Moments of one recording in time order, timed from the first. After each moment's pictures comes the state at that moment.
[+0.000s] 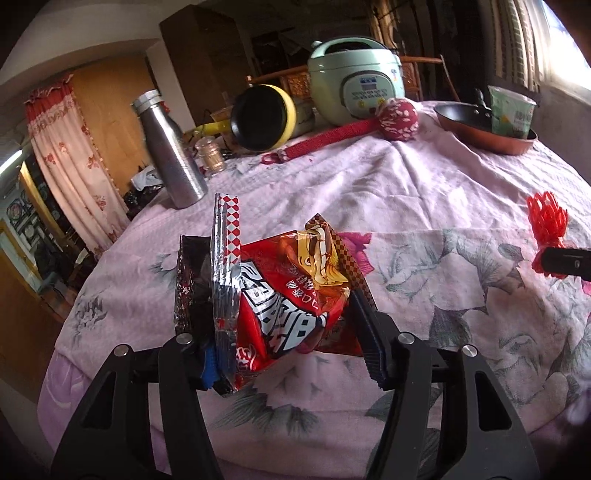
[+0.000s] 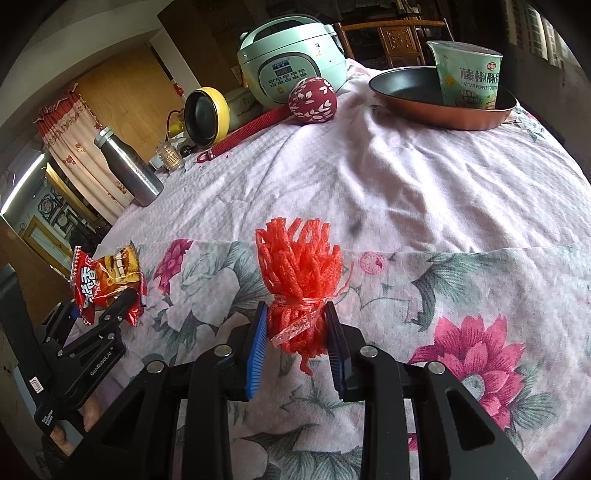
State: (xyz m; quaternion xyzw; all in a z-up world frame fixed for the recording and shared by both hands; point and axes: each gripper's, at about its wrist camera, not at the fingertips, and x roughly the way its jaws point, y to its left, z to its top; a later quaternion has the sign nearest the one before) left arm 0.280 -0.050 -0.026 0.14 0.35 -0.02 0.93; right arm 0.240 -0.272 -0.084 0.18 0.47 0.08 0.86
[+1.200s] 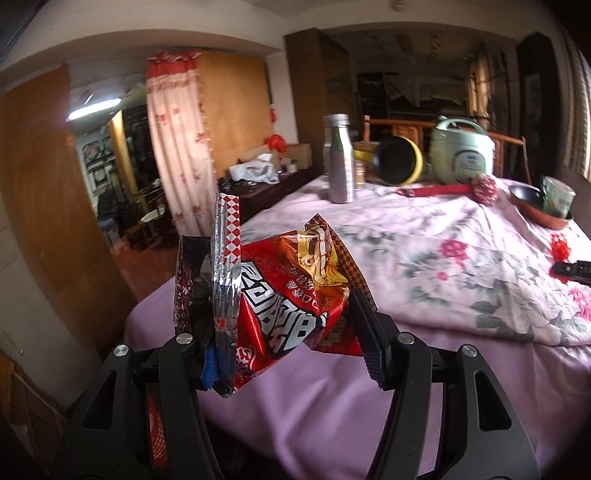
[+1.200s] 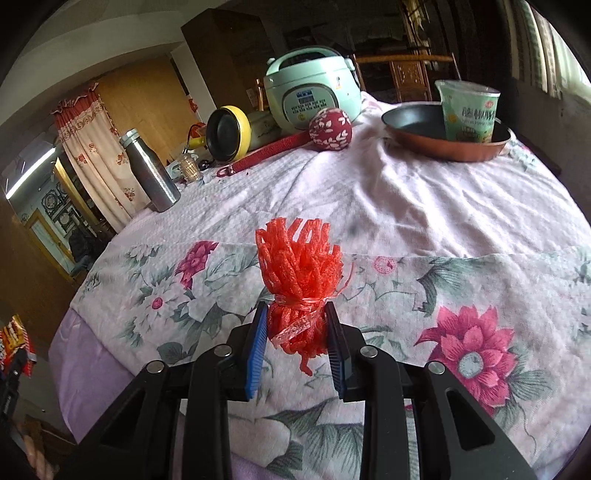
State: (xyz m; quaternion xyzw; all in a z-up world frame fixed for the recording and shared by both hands) left arm 0.095 0.095 0.038 0.03 0.27 0.14 0.95; right arm 0.200 -0.252 -0.064 0.15 0.40 0.07 0.90
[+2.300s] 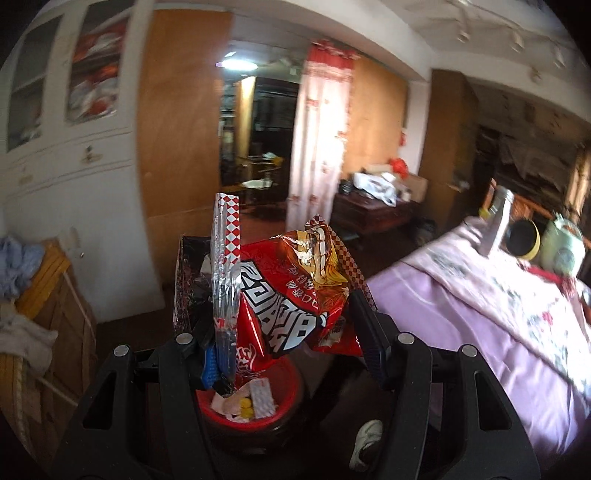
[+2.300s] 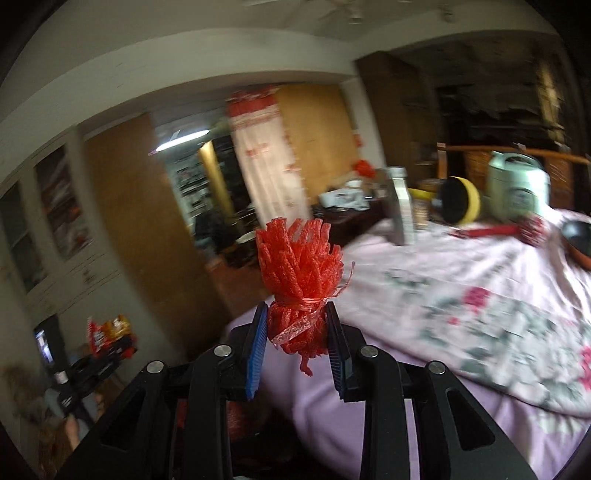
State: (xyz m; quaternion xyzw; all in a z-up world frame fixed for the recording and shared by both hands) left arm -0.112 0.316 0.081 -0.12 0.21 0.33 0.91; right arm 0.029 -0.005 0.109 0.09 0.27 0.35 0.89
